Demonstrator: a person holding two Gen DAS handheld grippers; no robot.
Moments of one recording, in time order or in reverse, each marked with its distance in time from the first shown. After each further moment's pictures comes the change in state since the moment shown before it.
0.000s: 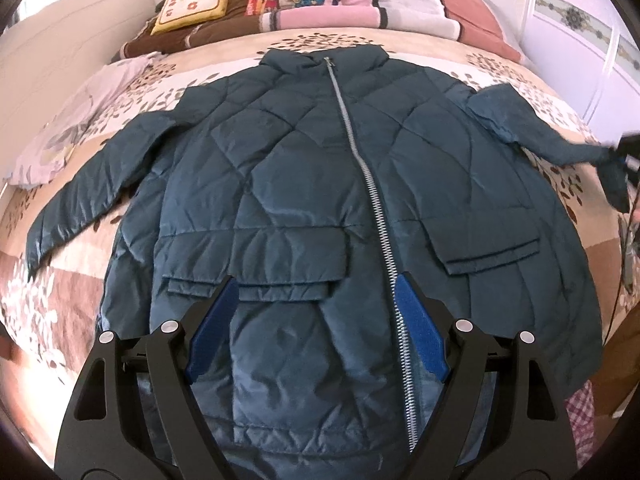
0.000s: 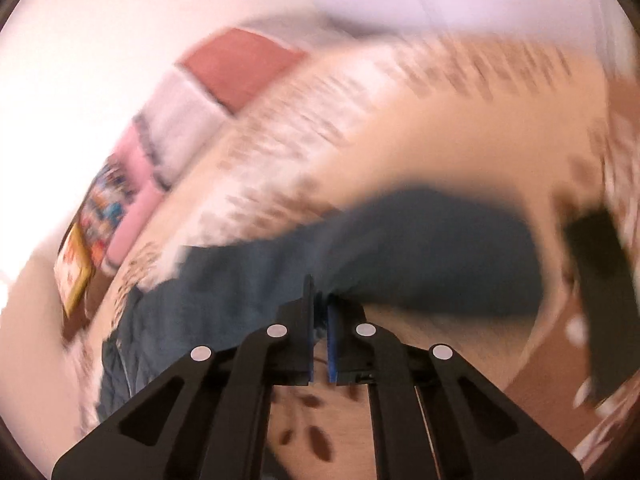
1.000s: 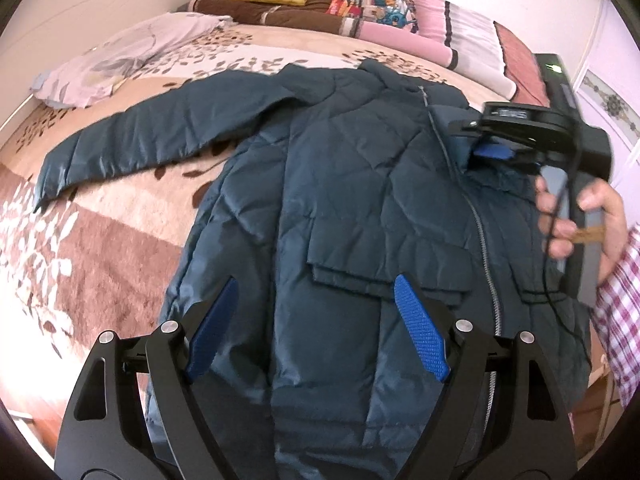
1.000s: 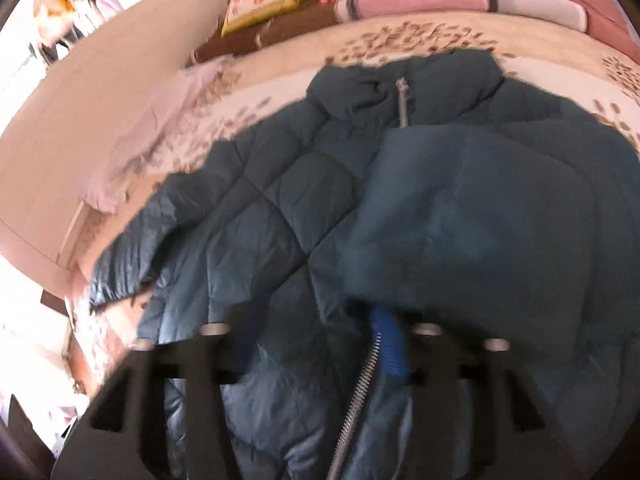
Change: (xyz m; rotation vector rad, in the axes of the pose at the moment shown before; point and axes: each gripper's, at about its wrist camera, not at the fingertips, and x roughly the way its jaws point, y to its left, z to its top) left arm 0.007 0.124 -0.016 -0.242 -0.040 -0.027; right arm 0.093 0.329 -0.217 -0.670 0.564 0.444
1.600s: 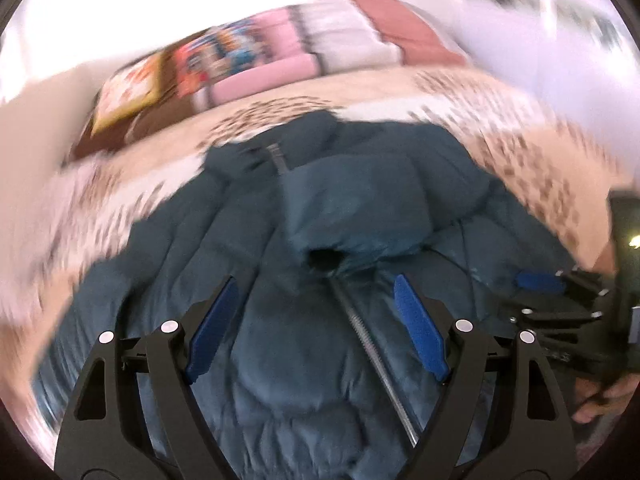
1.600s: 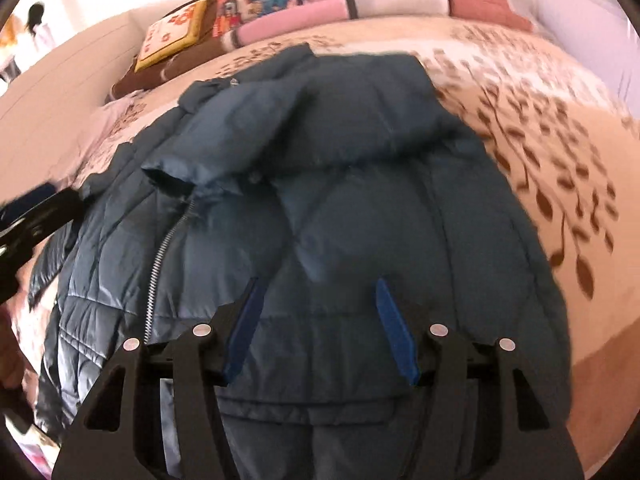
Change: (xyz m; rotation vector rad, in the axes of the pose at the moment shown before) left arm 0.045 -0.189 0.084 0.619 -0.135 -0.064; right arm -0.072 -0.083 -0.119 0.148 -0.121 -0.305
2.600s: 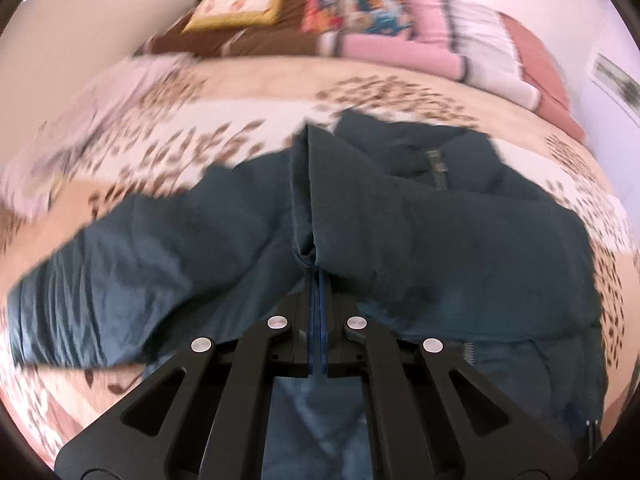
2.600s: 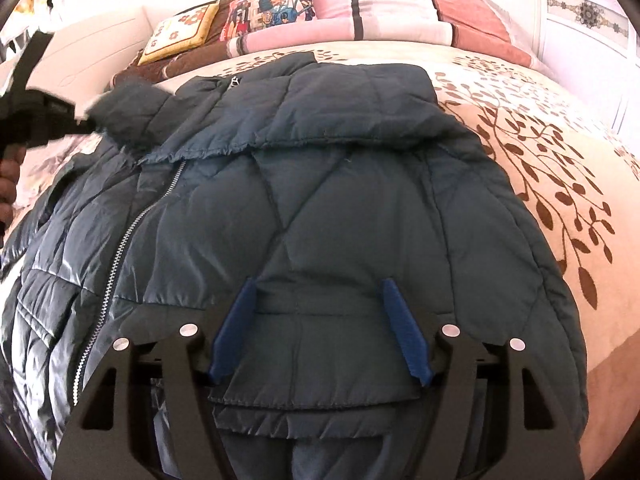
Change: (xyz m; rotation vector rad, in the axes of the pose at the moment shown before) left arm 0.074 0.150 -0.016 -0.564 0.157 0.133; right arm 0.019 0.006 -0.025 -0.115 -0.105 -0.090
